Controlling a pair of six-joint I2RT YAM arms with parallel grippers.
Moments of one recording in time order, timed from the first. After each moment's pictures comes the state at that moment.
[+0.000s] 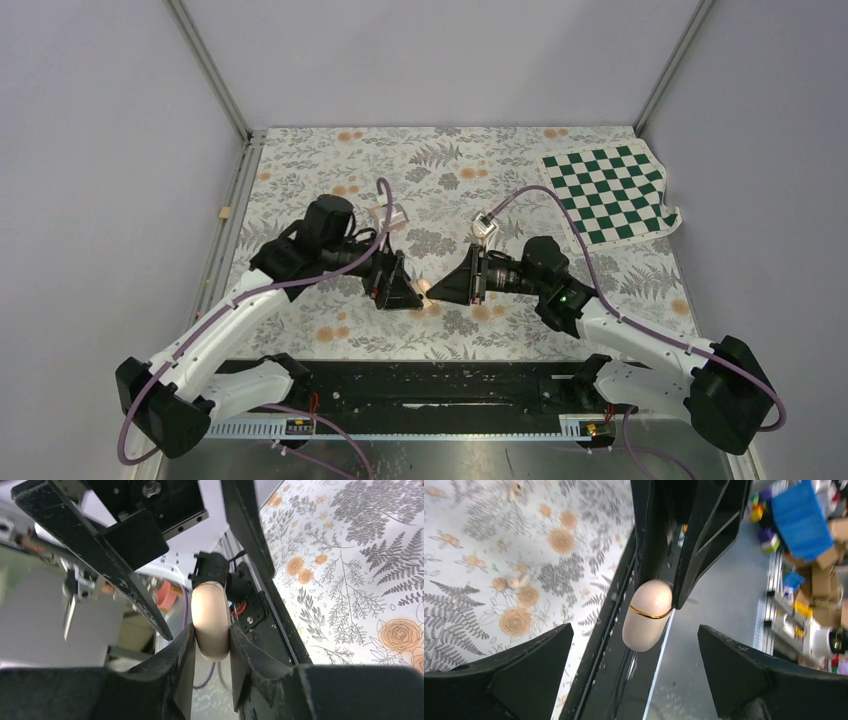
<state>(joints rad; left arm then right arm) -0.65 1.06 1.00 -0.64 0.83 -0.12 0.78 1.05 0.57 0.41 -0.69 0.86</state>
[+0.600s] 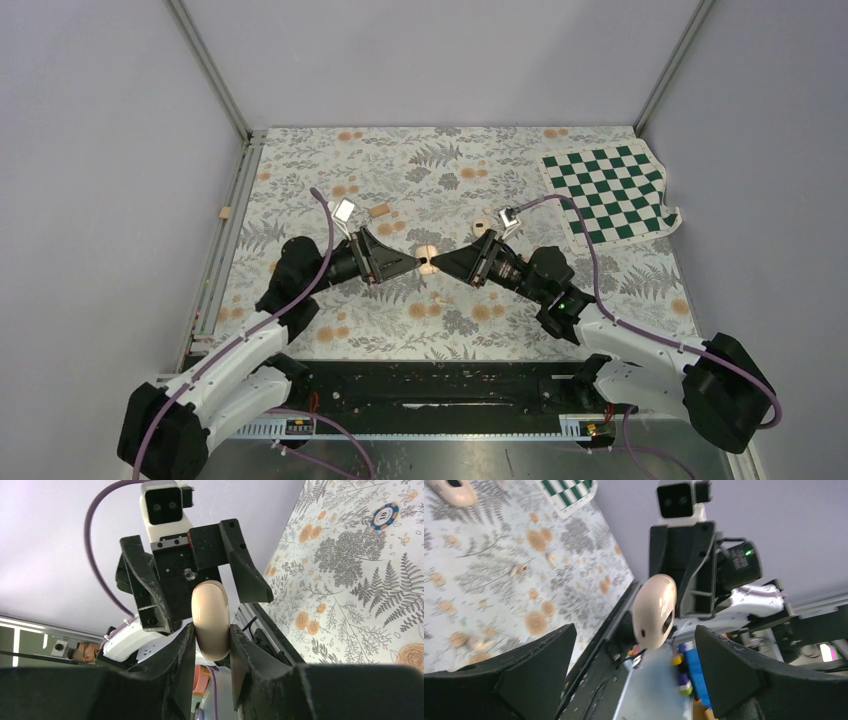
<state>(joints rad) -0.48 0.84 0.47 0.32 0.66 -0.98 0.78 1.05 0.46 0.65 -0.30 1.21</state>
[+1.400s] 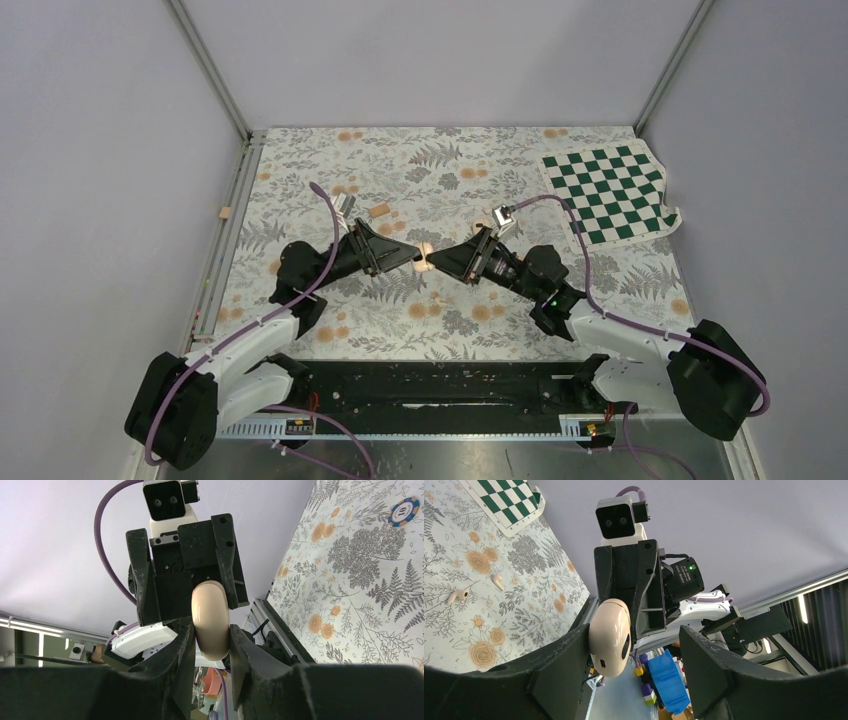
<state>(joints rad) -0.48 1.00 0.40 0.84 0.69 -1.29 0.78 1.13 0.45 0.78 -0.31 1.29</state>
